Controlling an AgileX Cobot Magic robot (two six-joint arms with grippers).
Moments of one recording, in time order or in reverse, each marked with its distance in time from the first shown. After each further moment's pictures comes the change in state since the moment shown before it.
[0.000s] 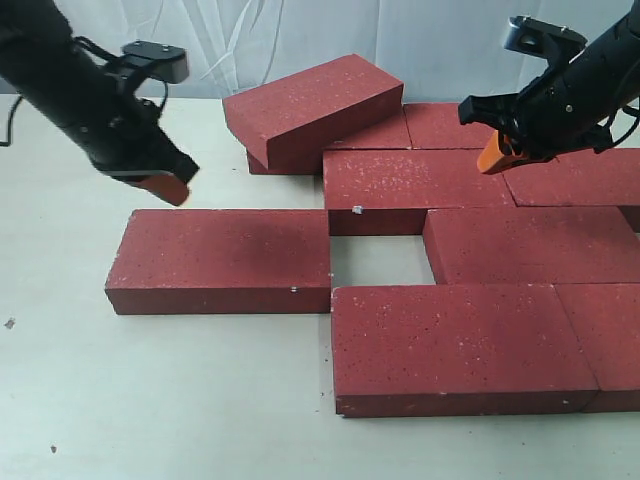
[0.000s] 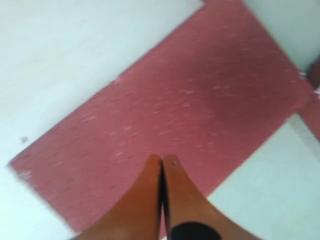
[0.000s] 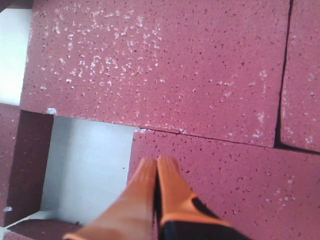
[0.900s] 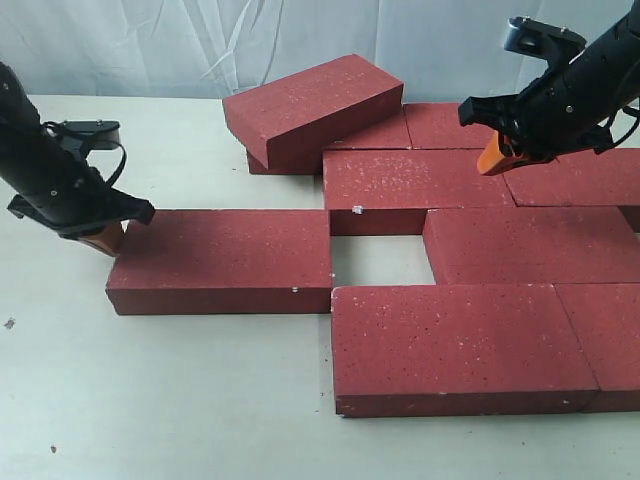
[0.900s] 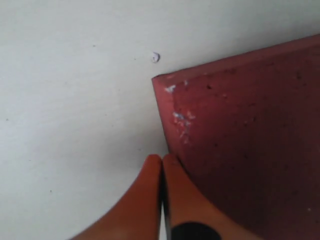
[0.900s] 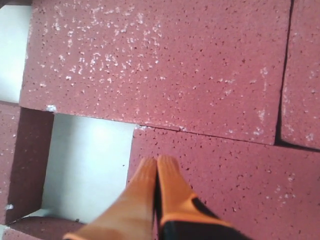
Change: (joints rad) left arm 0.156 0.153 0.138 0.063 -0.199 -0.191; right arm 0.000 0.000 0.000 -0.004 0.008 0.000
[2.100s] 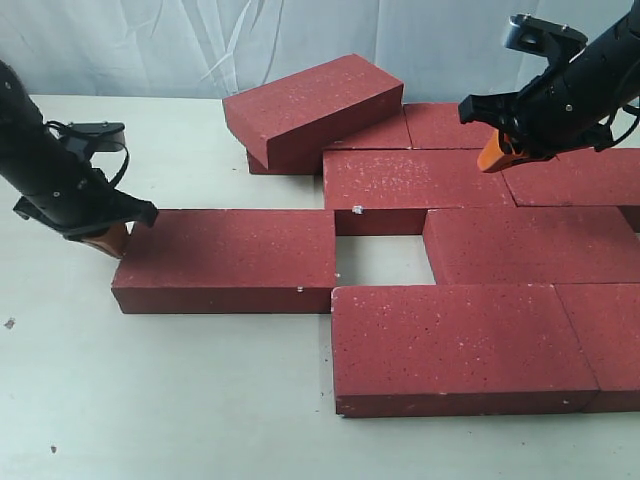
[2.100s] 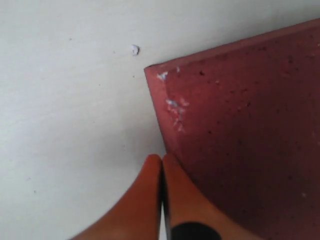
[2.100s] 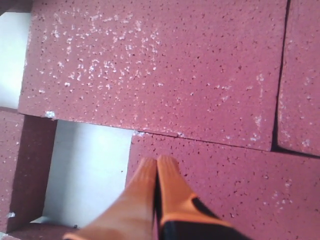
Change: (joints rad) left arm -0.007 0.002 0.000 -0.032 0.026 0.040; right arm 0.000 0.000 0.000 0.000 -0.017 0.000
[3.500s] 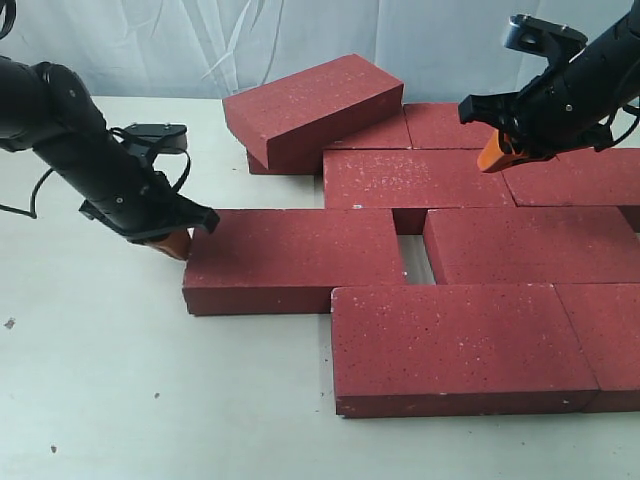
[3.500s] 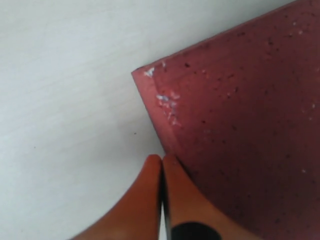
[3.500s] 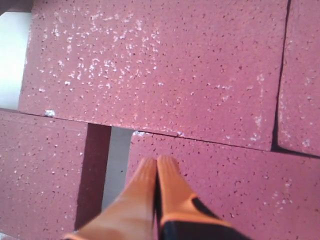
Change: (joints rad) left arm -0.165 0.000 0.000 -0.093 -0.063 0.002; right arm 0.000 0.000 0.000 0.000 -0.002 0.000
